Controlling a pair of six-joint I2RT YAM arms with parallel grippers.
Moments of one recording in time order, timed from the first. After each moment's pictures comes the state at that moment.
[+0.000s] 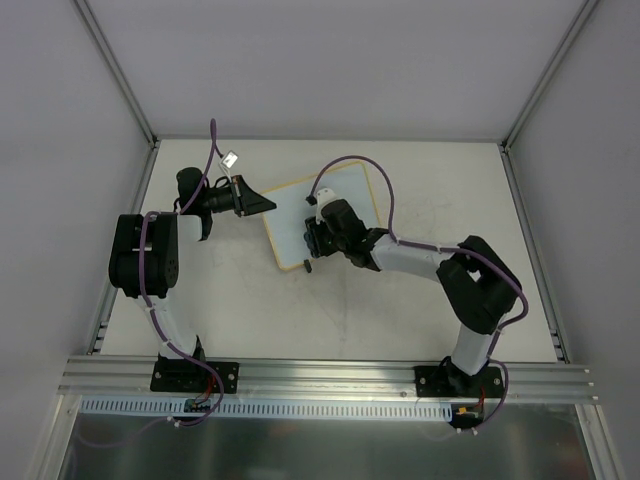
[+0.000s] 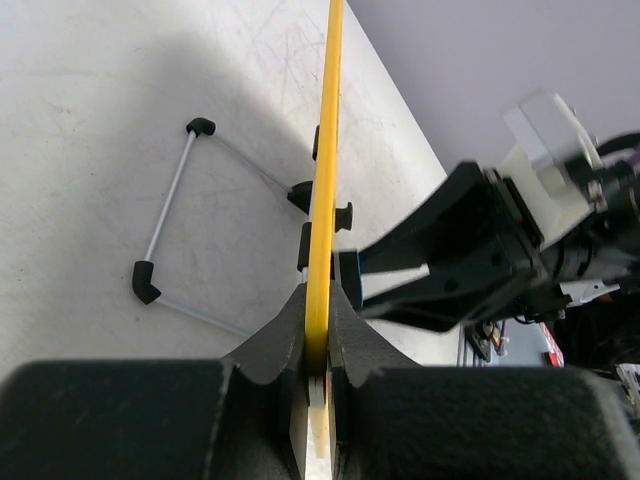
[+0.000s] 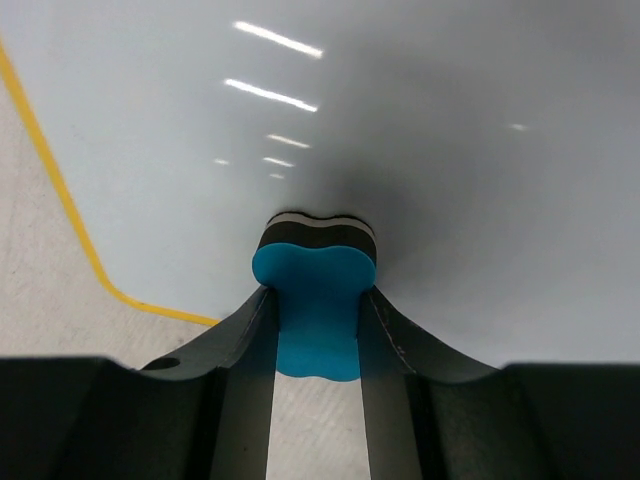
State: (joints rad) left arm 0.01 1.88 0.92 0.75 1.19 -0.66; right arm 0.83 1.80 1.09 0.06 0.07 0.23
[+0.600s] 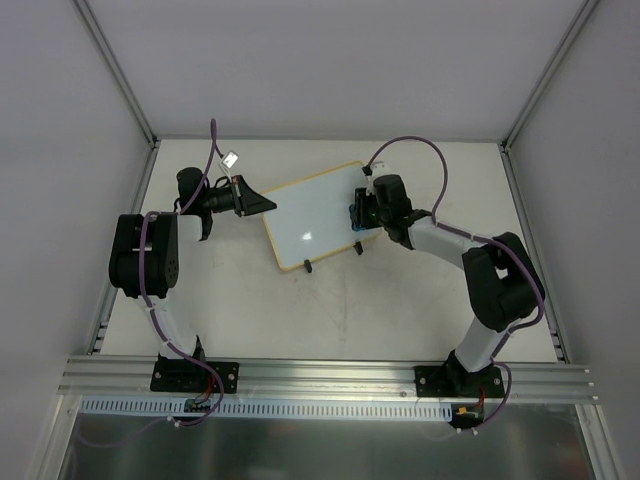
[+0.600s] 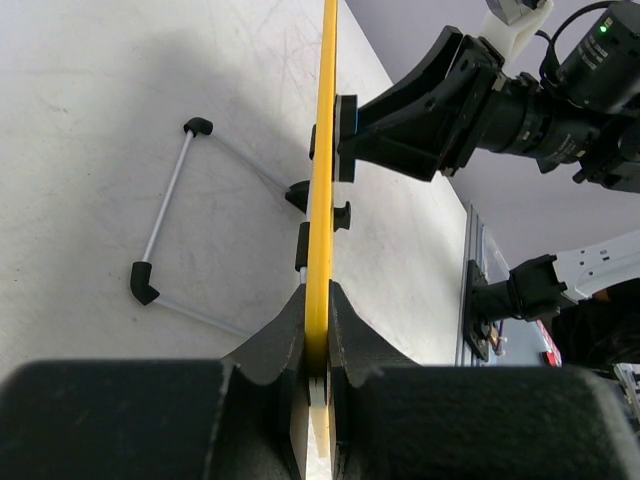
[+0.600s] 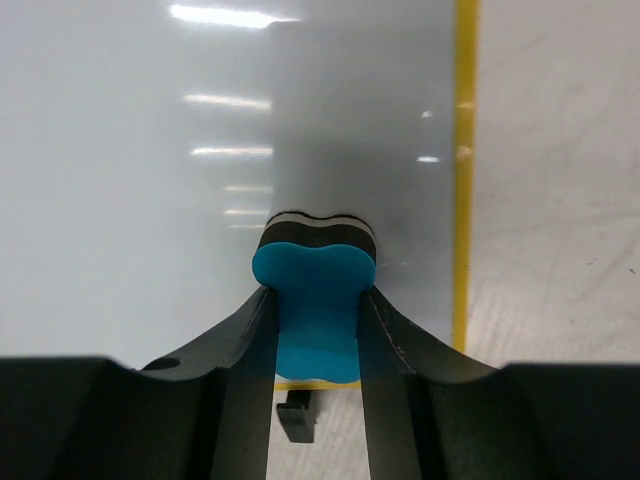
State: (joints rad) left arm 0.01 1.88 0.92 0.75 1.19 -0.66; right arm 0.52 1.73 1.05 0.06 0.00 0.24
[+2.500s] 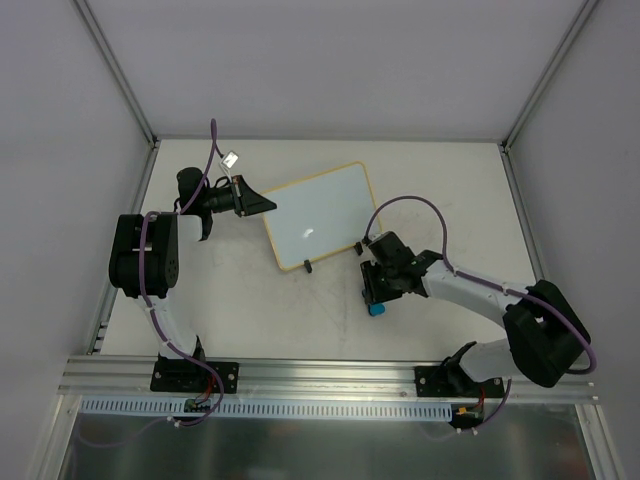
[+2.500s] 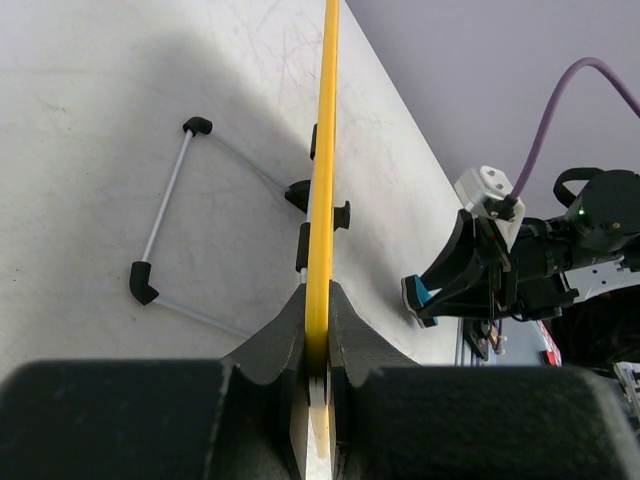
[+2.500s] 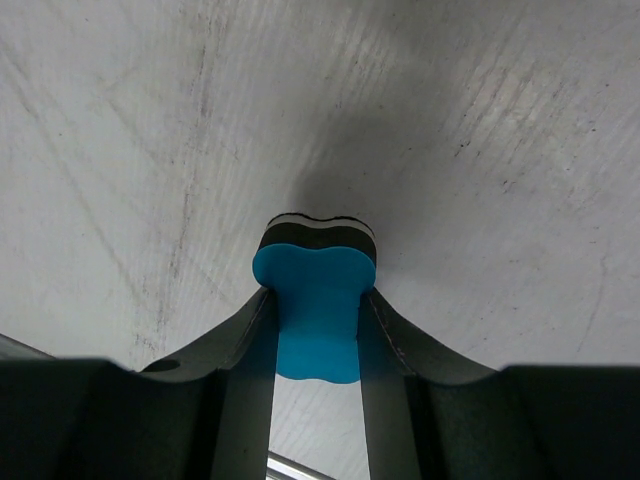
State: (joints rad) left arm 0.01 1.88 0.92 0.75 1.19 -0.66; right arm 0.72 1.37 0.73 -0.47 -0.04 0.39
